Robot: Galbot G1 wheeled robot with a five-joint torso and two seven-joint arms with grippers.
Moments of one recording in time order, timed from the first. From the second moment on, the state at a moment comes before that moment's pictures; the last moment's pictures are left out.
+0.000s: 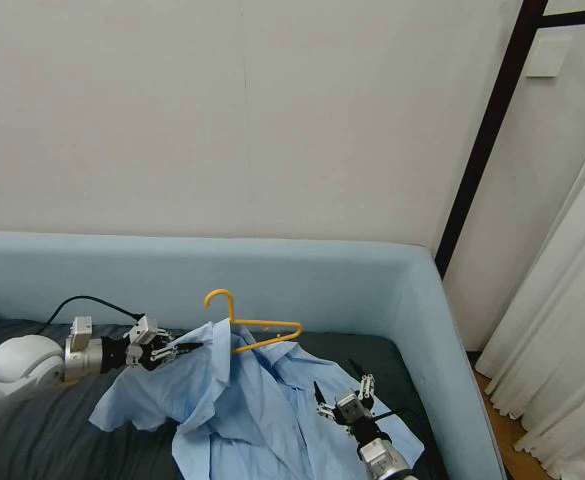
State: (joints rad) left arm 0.39 -0.32 0.55 -1.51 -0.99 -0.20 0.75; right arm -0.99 0.96 -0.28 1.69 0.16 -0.06 0.47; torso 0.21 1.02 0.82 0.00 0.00
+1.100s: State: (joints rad) left arm 0.64 -0.34 0.38 -1.43 -0.92 -0.24 0.78; right arm -0.50 1.22 -0.32 0.79 0.43 -0.06 -0.15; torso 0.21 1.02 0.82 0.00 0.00
